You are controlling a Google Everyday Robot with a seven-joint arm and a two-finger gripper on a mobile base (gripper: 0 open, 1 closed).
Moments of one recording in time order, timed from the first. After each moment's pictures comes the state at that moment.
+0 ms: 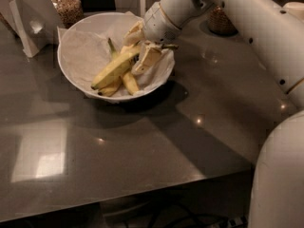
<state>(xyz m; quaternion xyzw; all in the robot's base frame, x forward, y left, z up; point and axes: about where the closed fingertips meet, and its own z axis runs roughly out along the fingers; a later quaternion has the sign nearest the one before) 0.631 0.036 0.911 -0.78 0.51 0.17 0.32</state>
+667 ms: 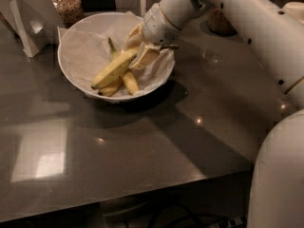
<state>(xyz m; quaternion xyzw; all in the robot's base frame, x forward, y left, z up) 0.631 0.037 0.908 -0.78 0.51 0.17 0.32</state>
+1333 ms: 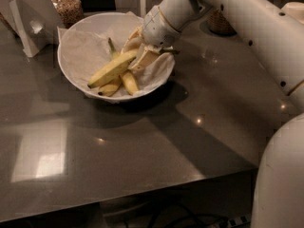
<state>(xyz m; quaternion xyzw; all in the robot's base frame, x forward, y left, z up) 0.626 0.040 0.904 -0.78 0.51 0.17 0.32</state>
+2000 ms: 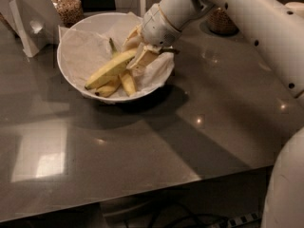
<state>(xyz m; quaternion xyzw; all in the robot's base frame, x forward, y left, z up) 0.616 0.038 0.916 -0.78 0.51 0.17 0.33</state>
